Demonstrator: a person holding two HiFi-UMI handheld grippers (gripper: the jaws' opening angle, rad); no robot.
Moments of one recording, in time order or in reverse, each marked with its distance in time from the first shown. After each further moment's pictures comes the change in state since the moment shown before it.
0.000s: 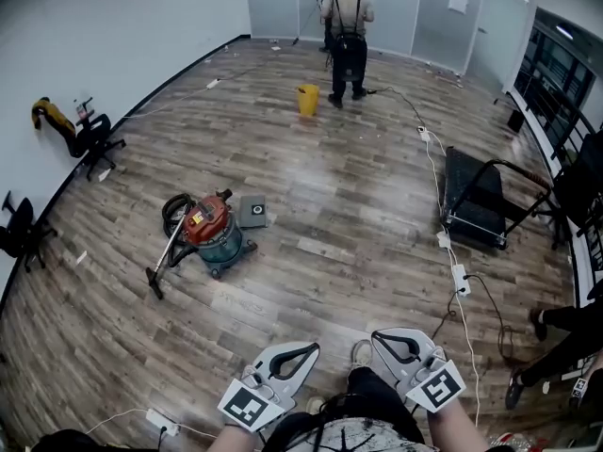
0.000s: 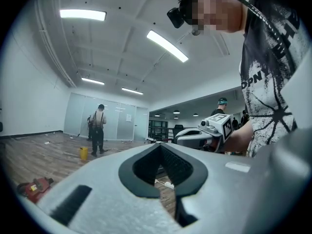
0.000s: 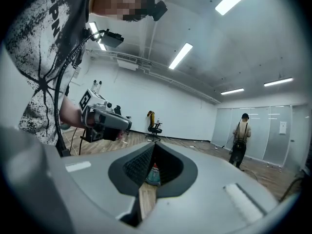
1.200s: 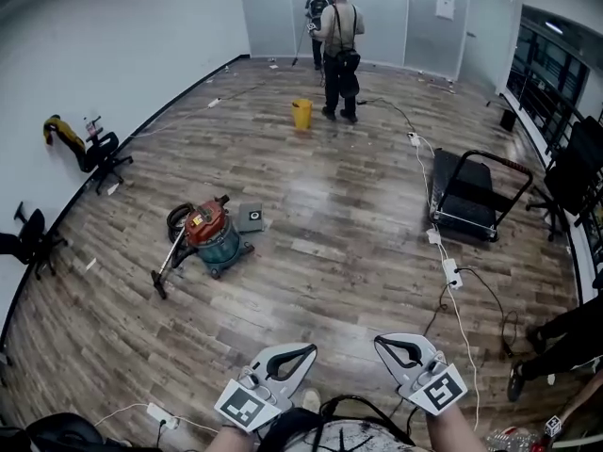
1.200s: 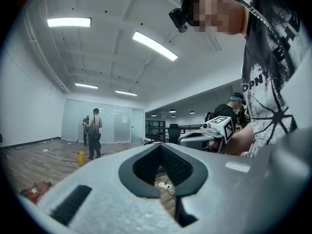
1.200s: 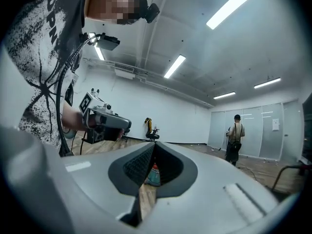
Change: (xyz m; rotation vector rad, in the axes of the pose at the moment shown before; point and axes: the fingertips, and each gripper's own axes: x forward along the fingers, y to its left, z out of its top) left arm 0.004 -0.156 0.027 0.059 0.013 -0.018; right arm -0.160 0.042 0.031 0.021 -0.059 -0.036
